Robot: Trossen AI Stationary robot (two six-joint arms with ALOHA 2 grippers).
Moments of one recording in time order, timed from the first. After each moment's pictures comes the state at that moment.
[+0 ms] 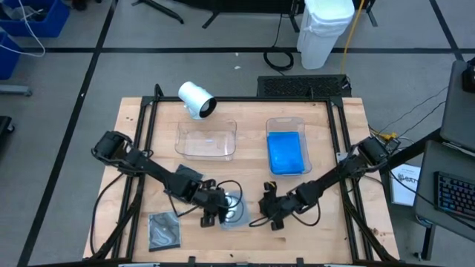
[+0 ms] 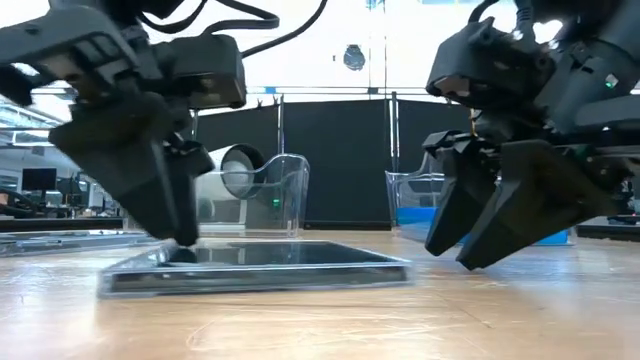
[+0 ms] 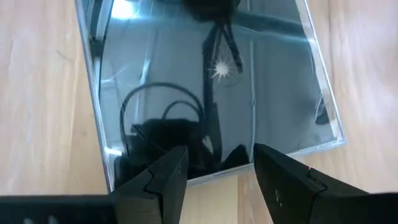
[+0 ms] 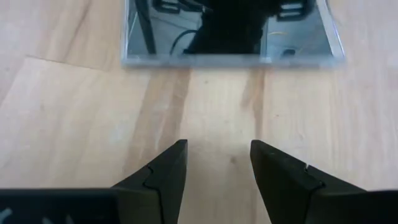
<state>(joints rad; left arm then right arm) -0.43 1.79 0.91 -0.25 0.01 -0.50 0.51 1.82 0.86 0.02 0.31 0.22</state>
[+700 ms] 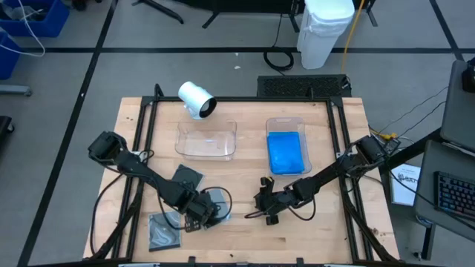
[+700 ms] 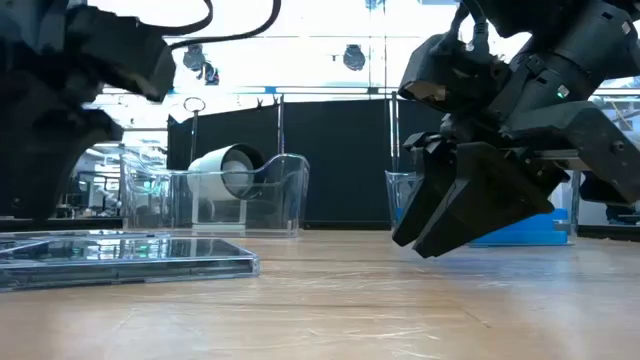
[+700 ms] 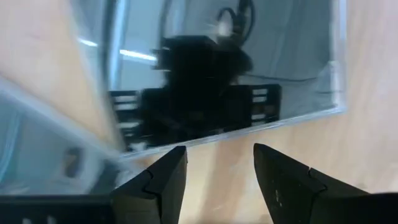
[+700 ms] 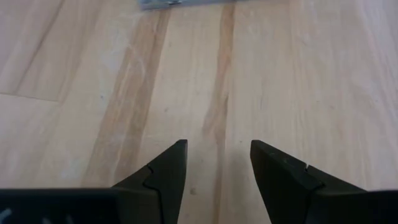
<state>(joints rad) -0.54 1.73 1.07 -0.76 0.04 -0.77 0.45 1.83 0.86 0.09 0.31 0.18</state>
